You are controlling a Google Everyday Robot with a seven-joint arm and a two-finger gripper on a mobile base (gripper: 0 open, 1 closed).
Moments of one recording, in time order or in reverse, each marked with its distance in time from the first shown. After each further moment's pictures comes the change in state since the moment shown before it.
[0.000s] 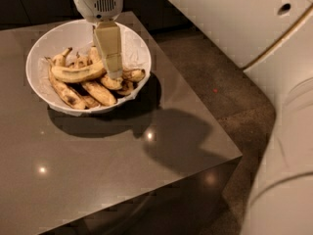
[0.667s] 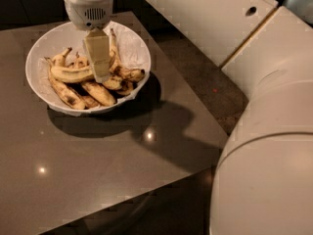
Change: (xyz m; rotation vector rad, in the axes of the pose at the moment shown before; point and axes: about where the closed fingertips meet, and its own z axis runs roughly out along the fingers) arm -0.021 -0.009 0.028 -0.058 -0.064 0.007
